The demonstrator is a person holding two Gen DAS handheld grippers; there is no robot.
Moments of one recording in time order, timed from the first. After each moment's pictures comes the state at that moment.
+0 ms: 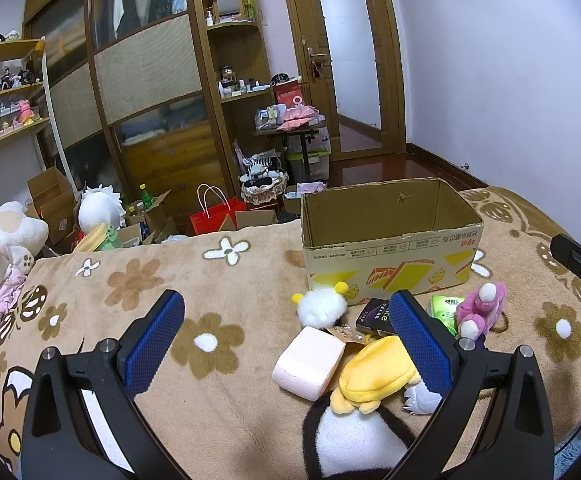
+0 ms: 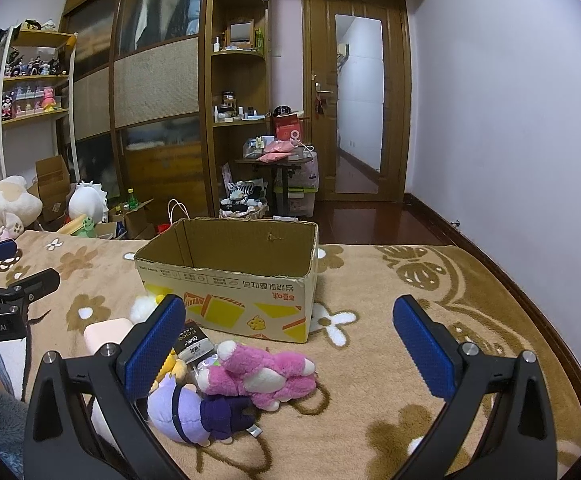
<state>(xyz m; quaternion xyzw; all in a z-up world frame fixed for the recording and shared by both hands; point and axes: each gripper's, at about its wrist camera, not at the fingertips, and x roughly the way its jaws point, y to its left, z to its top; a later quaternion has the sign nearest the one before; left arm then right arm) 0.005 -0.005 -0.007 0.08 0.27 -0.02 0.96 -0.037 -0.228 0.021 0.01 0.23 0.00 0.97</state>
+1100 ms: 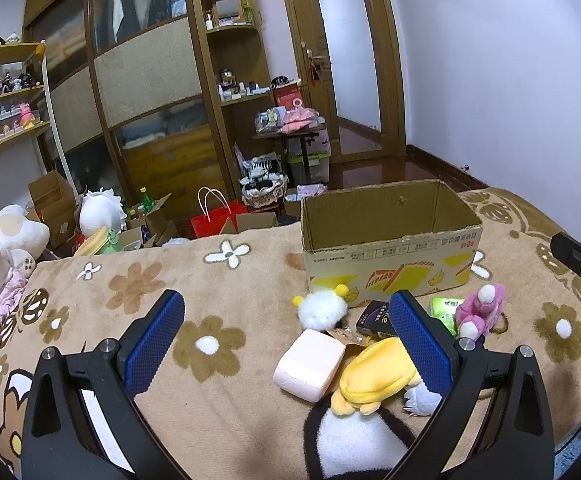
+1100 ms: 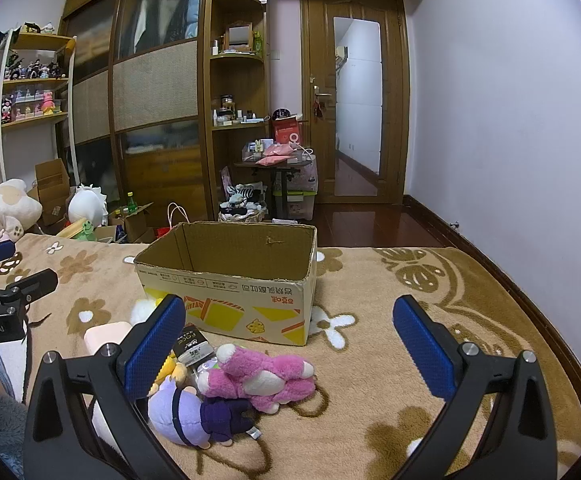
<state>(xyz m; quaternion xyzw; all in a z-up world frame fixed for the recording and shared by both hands) 0.005 -0.003 -0.007 0.08 0.28 -0.03 0.96 -0.037 -0.227 0.024 0.01 0.23 0.00 0.97</state>
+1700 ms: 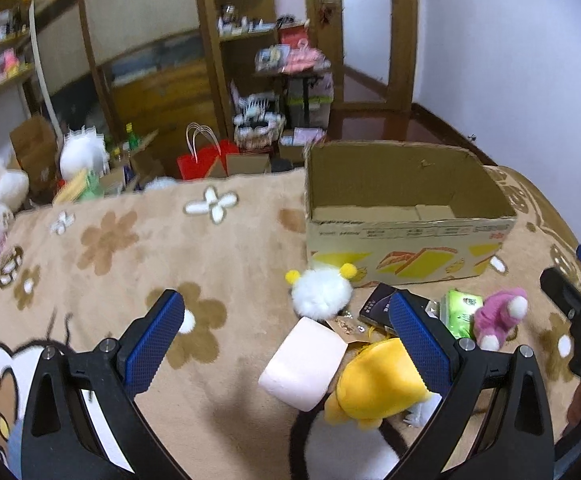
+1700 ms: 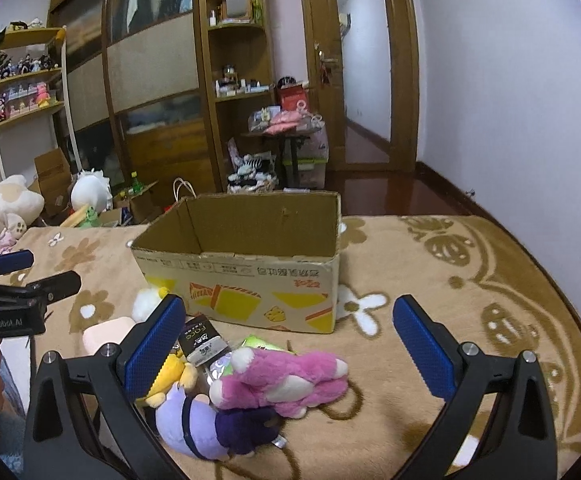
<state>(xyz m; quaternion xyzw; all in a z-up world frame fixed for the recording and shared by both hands) 0.082 0.009 -0.037 0.03 0.39 -0.02 0.92 0.019 -0.217 -0.009 0.04 0.29 0.02 0.96</state>
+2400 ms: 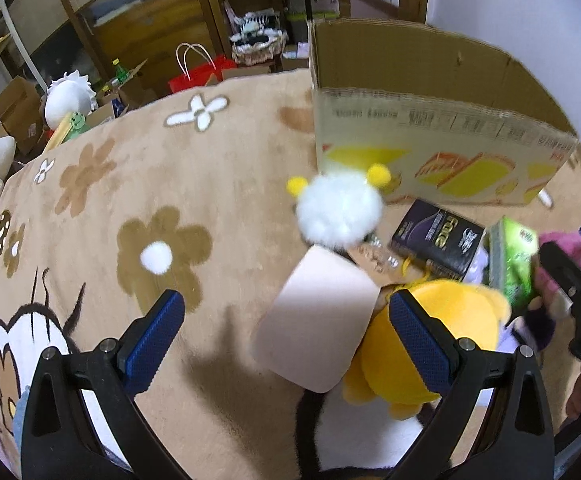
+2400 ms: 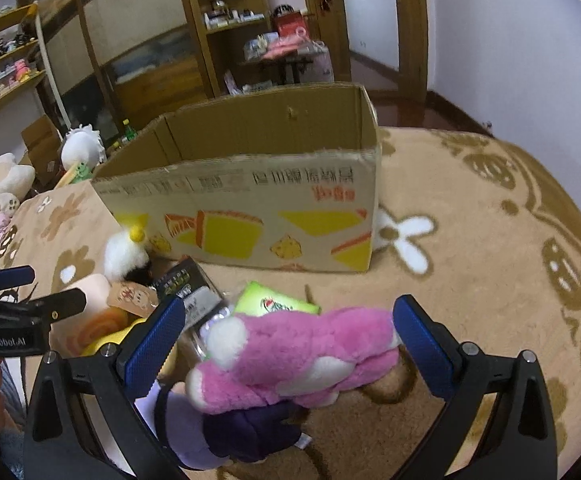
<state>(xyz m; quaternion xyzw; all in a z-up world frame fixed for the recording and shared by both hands) 0.109 0.000 -0.111 0.07 0.52 0.00 0.85 0.061 -0.208 -0.085 0.07 0.41 0.02 0.91</state>
